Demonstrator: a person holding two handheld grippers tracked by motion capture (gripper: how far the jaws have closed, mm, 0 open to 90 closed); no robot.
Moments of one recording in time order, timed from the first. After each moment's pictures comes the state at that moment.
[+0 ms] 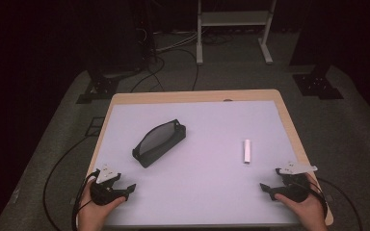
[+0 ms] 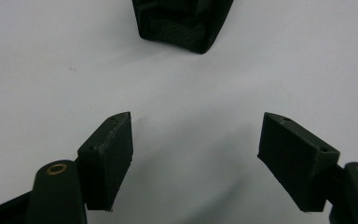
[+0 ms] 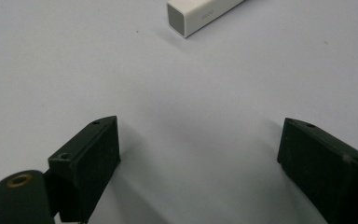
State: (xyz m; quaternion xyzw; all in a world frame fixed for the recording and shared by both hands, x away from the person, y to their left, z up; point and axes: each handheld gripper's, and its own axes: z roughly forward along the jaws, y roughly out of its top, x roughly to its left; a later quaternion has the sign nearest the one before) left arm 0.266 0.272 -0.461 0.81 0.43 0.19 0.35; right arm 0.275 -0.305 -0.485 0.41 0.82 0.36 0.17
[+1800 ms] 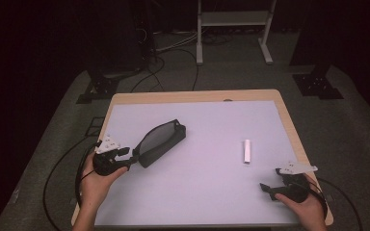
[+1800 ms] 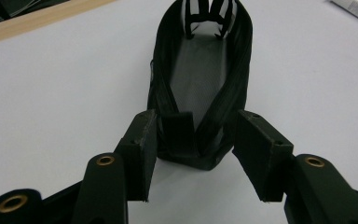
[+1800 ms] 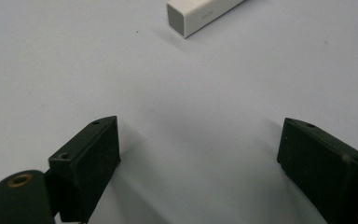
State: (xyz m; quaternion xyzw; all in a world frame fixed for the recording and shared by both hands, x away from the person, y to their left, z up) left arm 0.322 0.255 -0.401 0.81 0.39 0.20 0.40; right arm 0.275 -0.306 -0.485 0.41 0.82 0.36 0.17
